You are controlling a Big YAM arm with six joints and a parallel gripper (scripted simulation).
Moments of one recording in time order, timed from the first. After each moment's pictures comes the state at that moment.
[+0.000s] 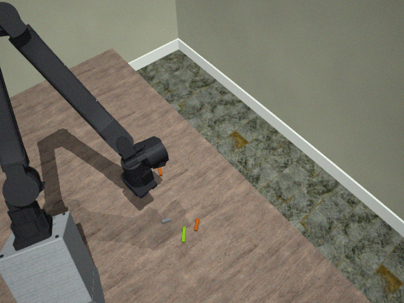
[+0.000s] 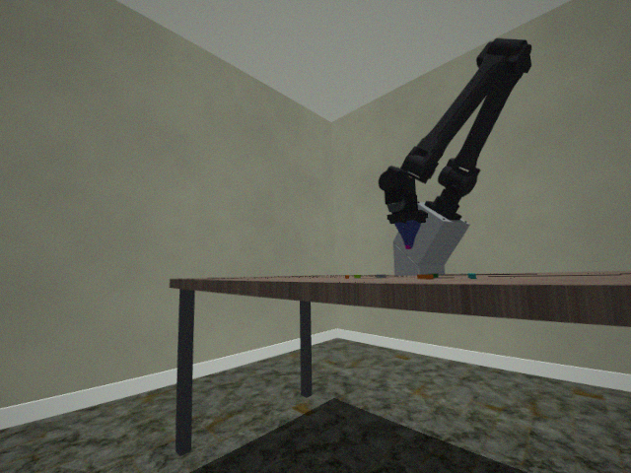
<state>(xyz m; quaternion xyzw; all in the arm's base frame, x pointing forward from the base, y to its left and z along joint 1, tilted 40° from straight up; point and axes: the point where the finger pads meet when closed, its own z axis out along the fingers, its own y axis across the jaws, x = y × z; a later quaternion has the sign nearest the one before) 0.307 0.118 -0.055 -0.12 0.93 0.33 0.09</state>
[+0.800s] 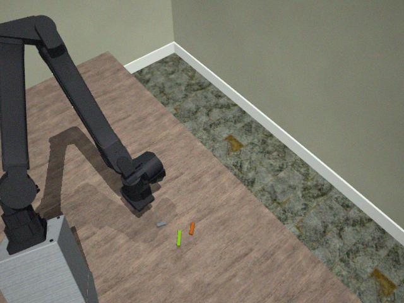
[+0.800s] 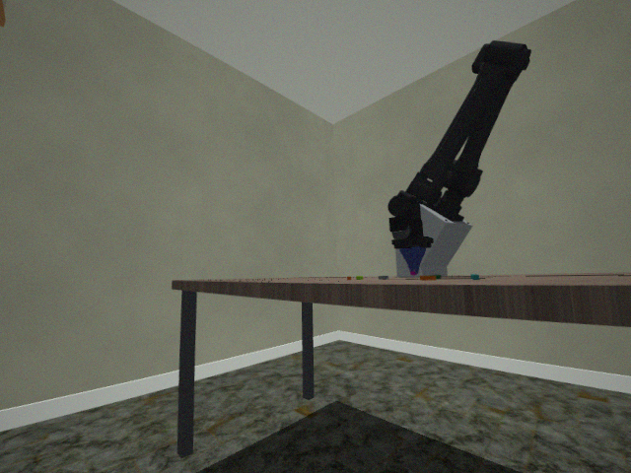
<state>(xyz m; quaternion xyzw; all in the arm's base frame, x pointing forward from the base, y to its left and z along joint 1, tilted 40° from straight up) 0.311 0.165 -0.108 -0.11 0.93 0.33 0.09</state>
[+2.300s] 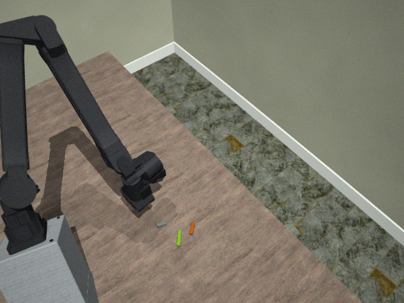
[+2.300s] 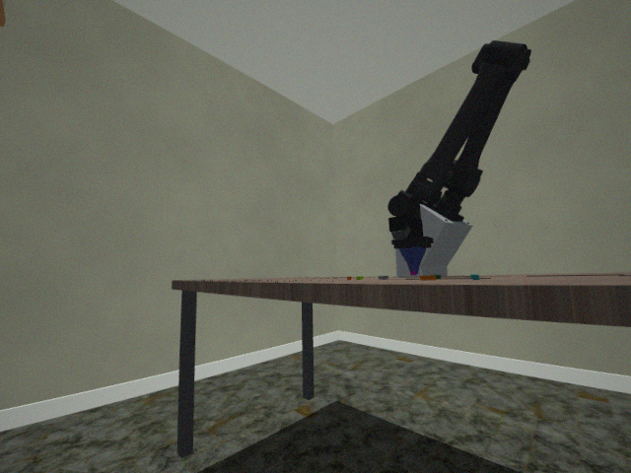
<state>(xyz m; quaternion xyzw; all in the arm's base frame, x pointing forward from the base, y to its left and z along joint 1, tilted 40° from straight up) 0.312 0.165 -0.108 -0.11 0.93 0.33 0.09</state>
